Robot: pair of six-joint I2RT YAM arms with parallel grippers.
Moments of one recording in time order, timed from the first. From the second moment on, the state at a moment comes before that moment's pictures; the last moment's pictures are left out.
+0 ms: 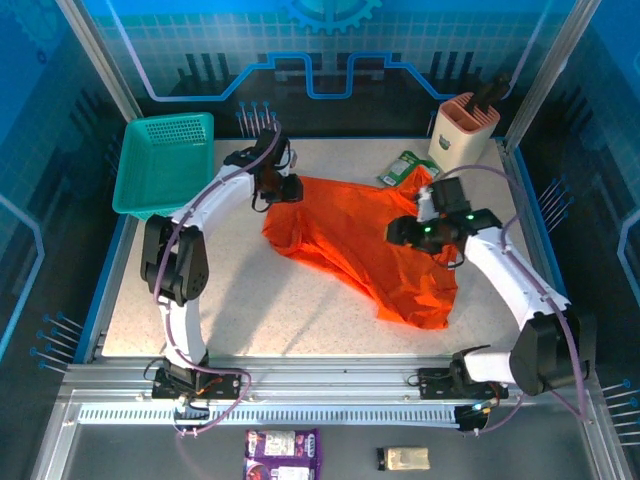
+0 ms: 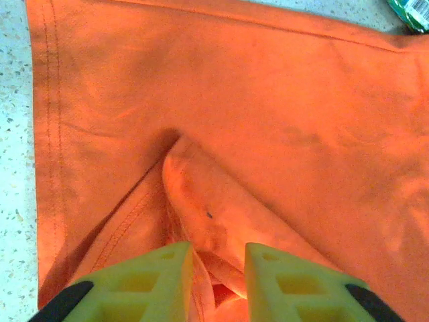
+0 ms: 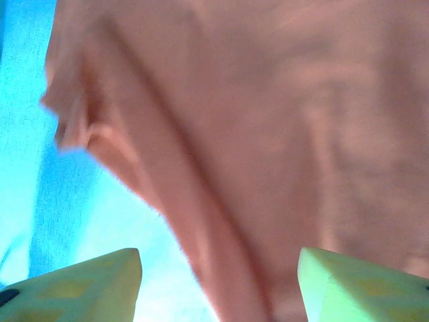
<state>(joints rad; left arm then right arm) -0.31 1.96 1.70 -0.79 0.17 -0.34 0.28 1.32 1.05 -0.77 -0.33 0.43</state>
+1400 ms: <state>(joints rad) -0.21 1.70 1.26 -0.82 -0.04 -0.40 0.59 1.62 1.08 -0.86 -0.10 0.35</state>
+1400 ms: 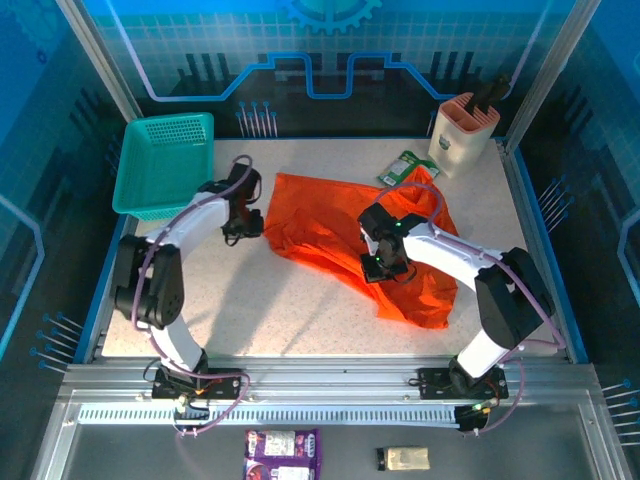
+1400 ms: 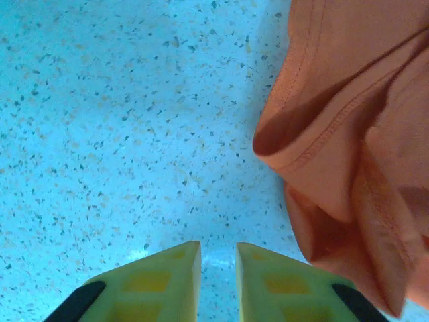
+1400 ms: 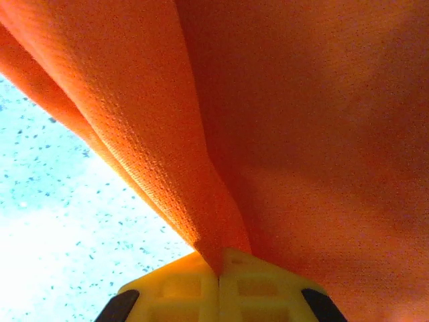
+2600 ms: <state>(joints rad) -0.23 2.23 1.74 -0.96 0.40 -0.27 0.57 1.57 1.08 -0.87 -0.16 0.31</state>
